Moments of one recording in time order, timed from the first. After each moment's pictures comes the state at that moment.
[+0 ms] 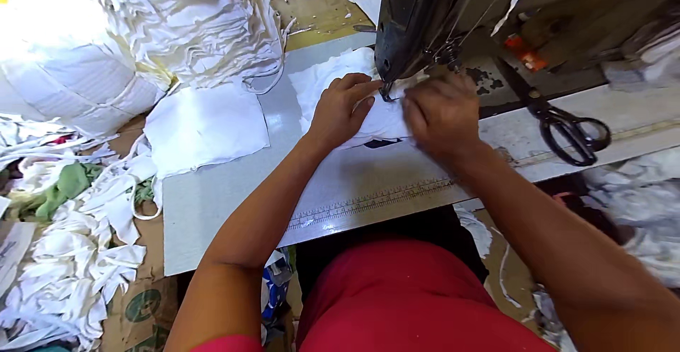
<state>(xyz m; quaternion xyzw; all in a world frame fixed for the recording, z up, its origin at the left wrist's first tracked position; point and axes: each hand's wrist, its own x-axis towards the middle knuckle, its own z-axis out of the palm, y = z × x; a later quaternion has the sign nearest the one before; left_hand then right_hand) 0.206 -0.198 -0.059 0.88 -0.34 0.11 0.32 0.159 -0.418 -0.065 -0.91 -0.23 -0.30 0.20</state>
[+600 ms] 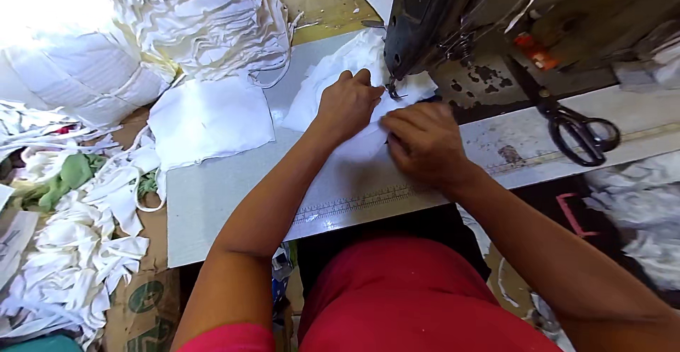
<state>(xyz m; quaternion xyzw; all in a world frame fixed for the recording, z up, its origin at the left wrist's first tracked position) 0.205 -0.206 -0.035 0.94 -0.32 0.02 0.12 0.122 -0.390 -0.067 -0.89 -0.30 -0.25 0.21</state>
